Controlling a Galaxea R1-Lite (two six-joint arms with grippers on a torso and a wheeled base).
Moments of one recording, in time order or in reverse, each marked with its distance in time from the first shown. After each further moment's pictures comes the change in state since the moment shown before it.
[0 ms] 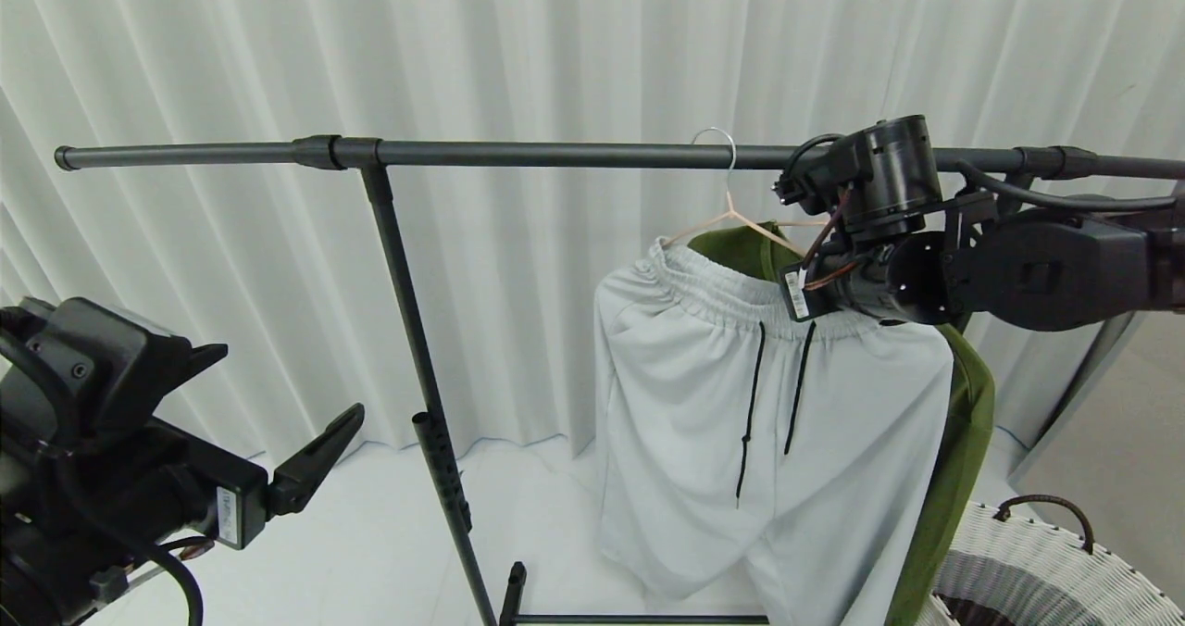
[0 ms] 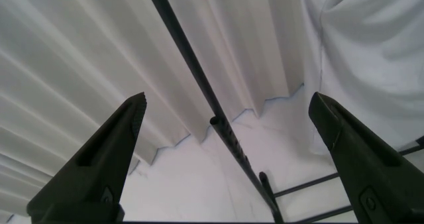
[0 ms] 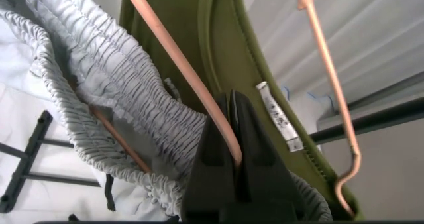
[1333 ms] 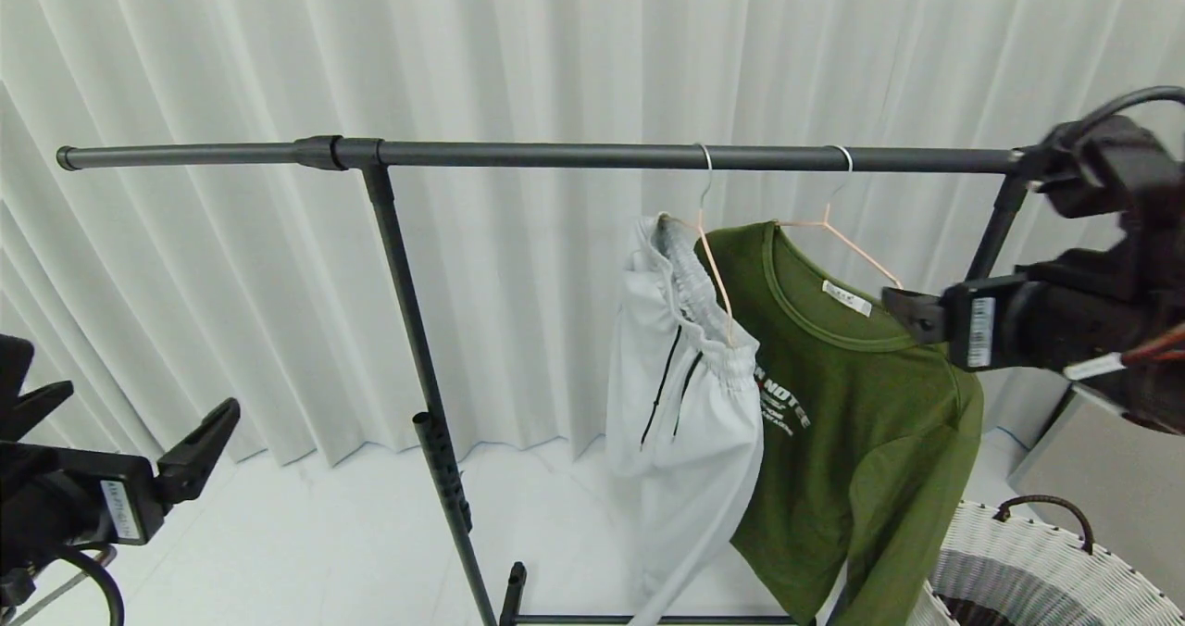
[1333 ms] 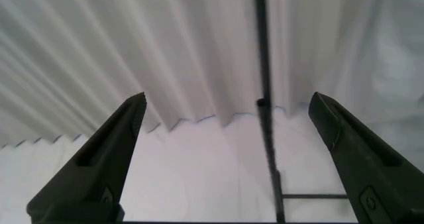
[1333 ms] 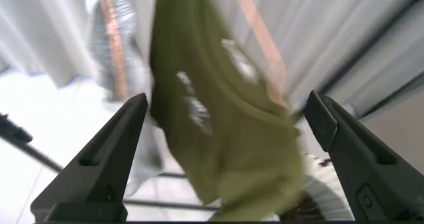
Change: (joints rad) left arm 0.288 -0.105 0.074 0.002 0.043 -0.126; right arm 0.123 -0.548 0.561 -0.233 -0.136 0.093
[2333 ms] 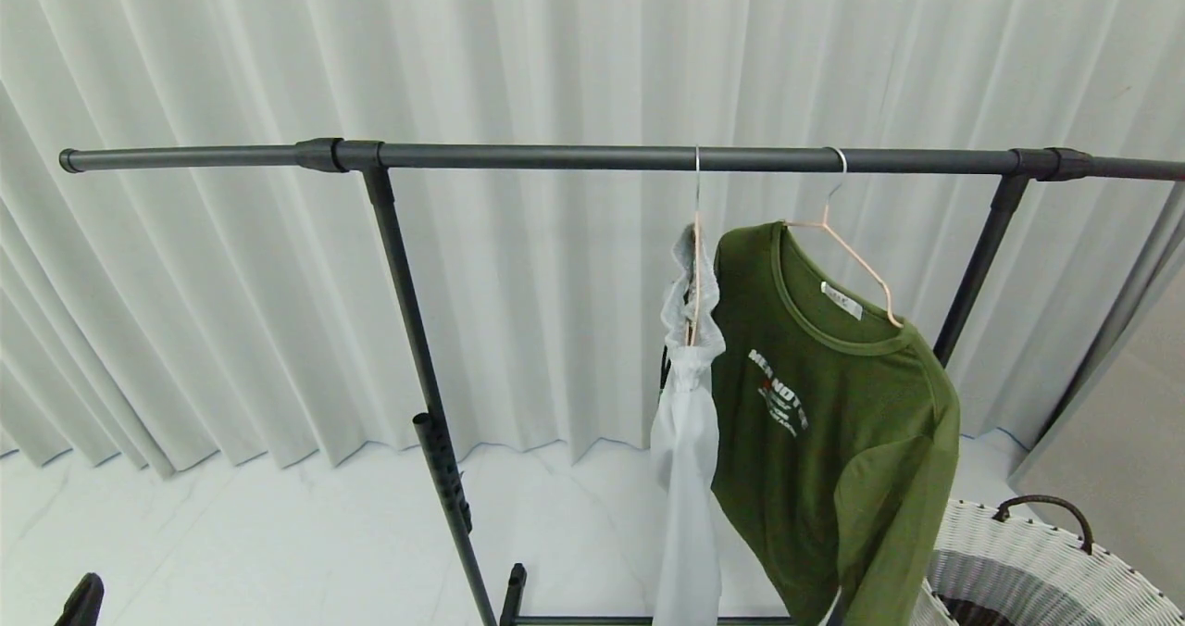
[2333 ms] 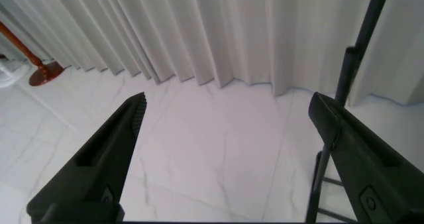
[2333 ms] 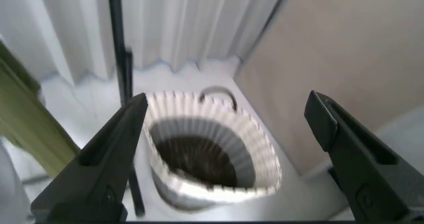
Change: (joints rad) left arm 0.280 -0.417 0.283 0.190 -0.009 -0.035; right arm -0.721 -0.650 0.655 -0.045 0.274 -0.196
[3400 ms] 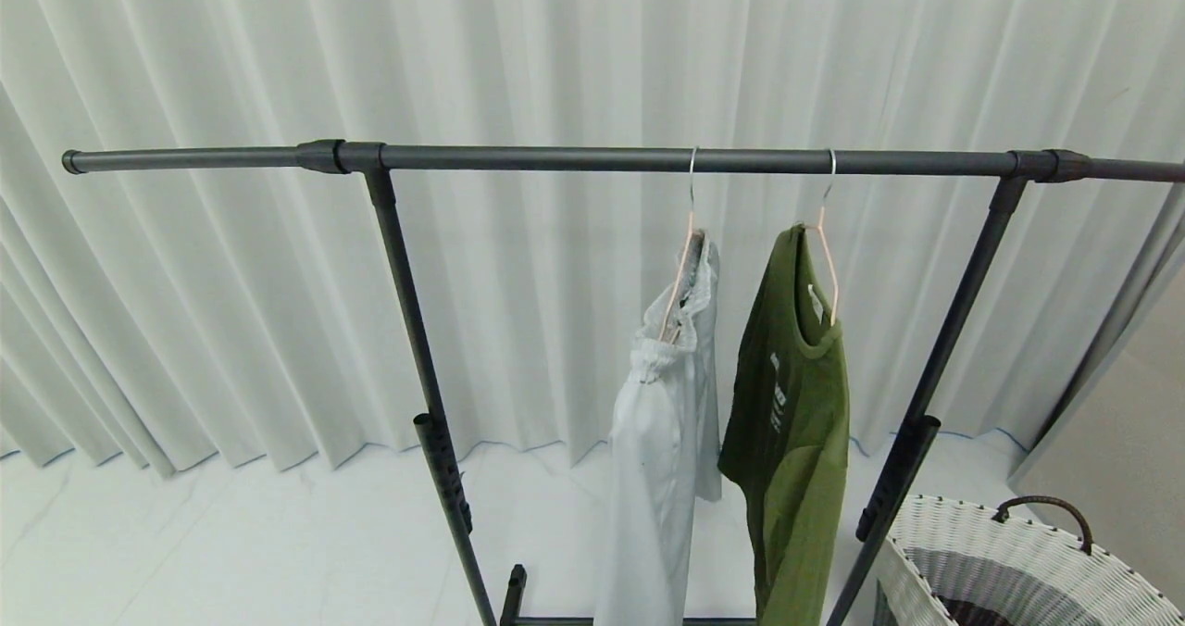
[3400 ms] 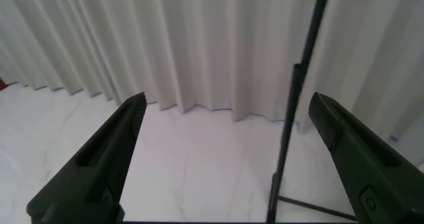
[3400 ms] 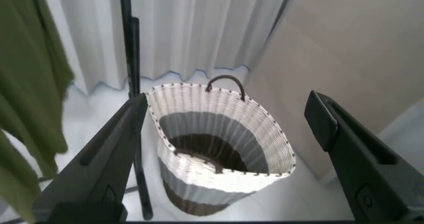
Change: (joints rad) left arm 0.000 -0.469 0.008 0.313 -0.204 -0.135; right arm 0.033 -0.679 0.190 0.347 0.024 0.017
